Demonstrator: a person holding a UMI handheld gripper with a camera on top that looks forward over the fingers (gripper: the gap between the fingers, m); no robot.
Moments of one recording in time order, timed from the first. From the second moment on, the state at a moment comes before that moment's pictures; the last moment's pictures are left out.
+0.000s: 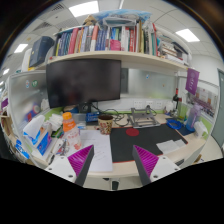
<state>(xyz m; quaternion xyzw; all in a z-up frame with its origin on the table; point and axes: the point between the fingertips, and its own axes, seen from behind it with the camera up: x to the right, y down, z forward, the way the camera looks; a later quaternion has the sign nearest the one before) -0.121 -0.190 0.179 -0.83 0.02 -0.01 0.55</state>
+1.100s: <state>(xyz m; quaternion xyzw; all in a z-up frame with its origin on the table) -0.310 0.011 0.090 -0.77 -0.03 0.02 0.64</state>
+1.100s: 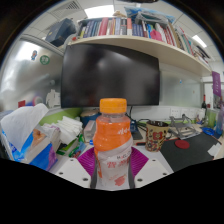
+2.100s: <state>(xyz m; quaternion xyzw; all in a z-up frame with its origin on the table) -0.282 0.137 0.165 -0.68 0.42 0.42 0.43</state>
